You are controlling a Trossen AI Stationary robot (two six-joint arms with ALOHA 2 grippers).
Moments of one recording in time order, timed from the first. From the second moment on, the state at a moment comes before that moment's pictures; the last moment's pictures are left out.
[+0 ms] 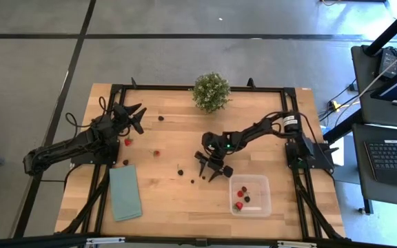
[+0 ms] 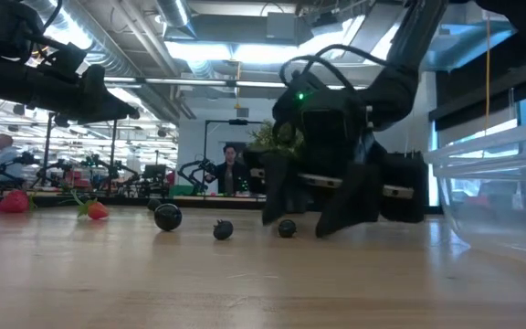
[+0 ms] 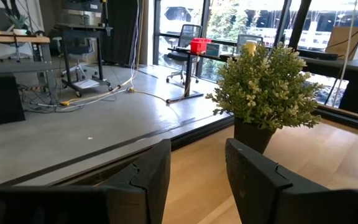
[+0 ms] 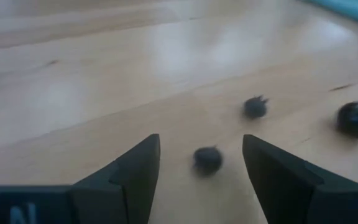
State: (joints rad) left arm 0.44 0.11 0.01 0.06 -0.40 -0.12; right arm -0.05 2.12 1.01 0.29 -0.87 -0.87
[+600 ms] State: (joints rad) left arm 0.44 0.11 0.01 0.06 -0.40 -0.12; right arm -0.05 2.13 1.01 0.30 -0.87 -0.72
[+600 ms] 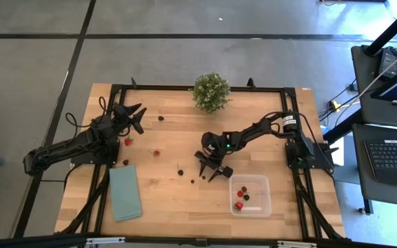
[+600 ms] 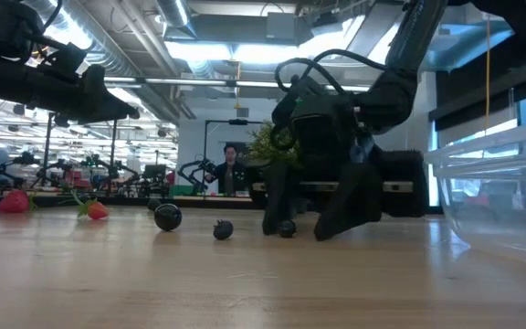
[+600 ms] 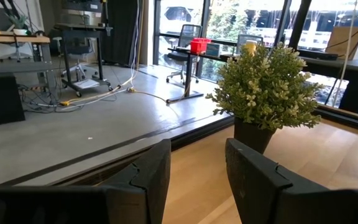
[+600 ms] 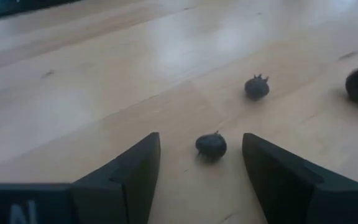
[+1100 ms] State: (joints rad) left arm 0.44 0.11 0.01 0.06 -0.40 -0.12; right arm -0.03 2.13 1.01 0.38 -0.73 -0.63
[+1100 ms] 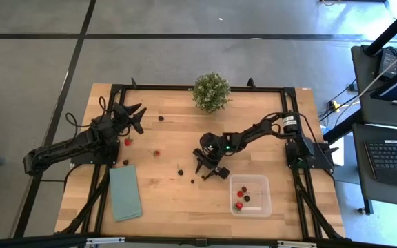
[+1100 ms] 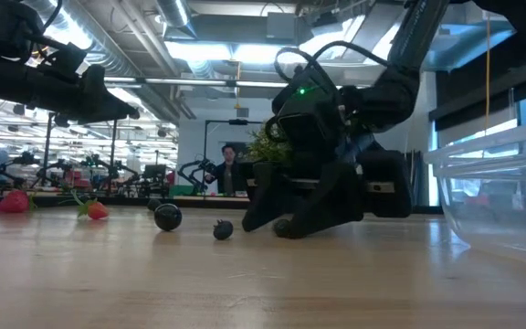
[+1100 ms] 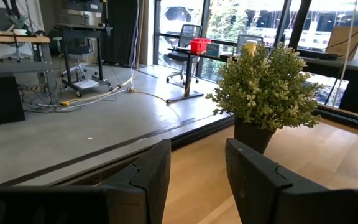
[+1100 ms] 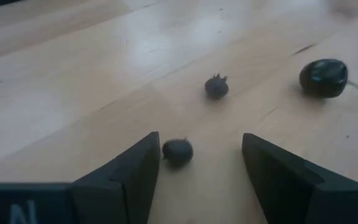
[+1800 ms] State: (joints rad) left arm 0.44 0.11 0.01 0.06 -0.40 -0.12; right arm 0.02 2.13 1.01 0.28 -0.70 -0.63
